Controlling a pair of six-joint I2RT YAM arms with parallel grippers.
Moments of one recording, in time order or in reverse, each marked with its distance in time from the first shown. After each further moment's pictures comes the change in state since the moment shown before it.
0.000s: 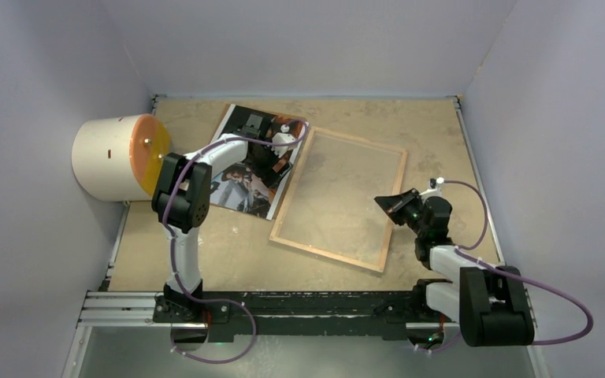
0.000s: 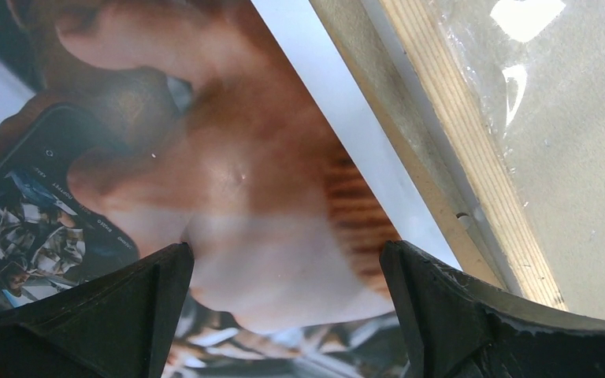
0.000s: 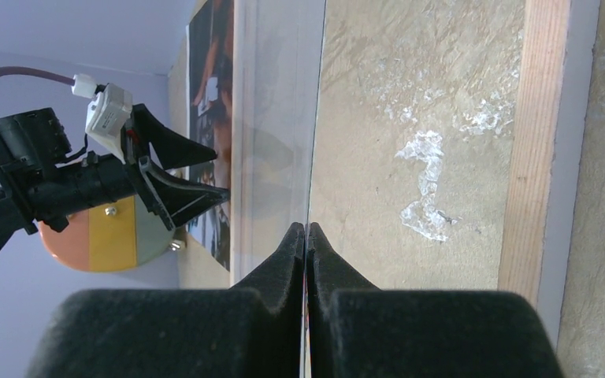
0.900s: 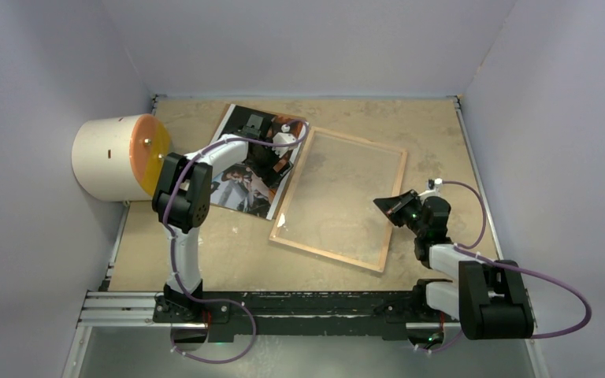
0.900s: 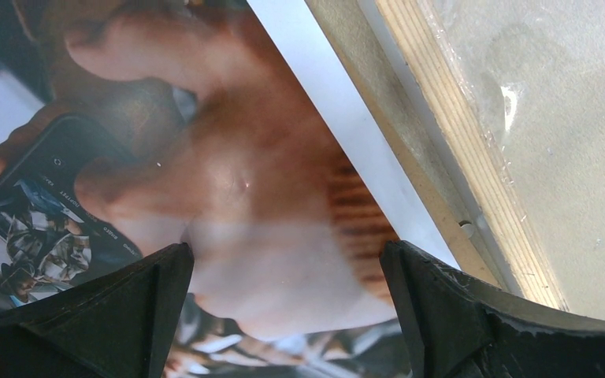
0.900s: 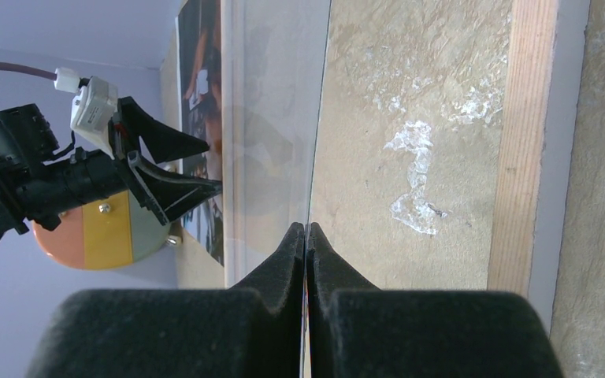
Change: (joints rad) left arm -0.005 0.005 -0.008 0.023 -0.006 0.006; right arm -0.001 0.047 -0.001 0.016 -0.011 -0.001
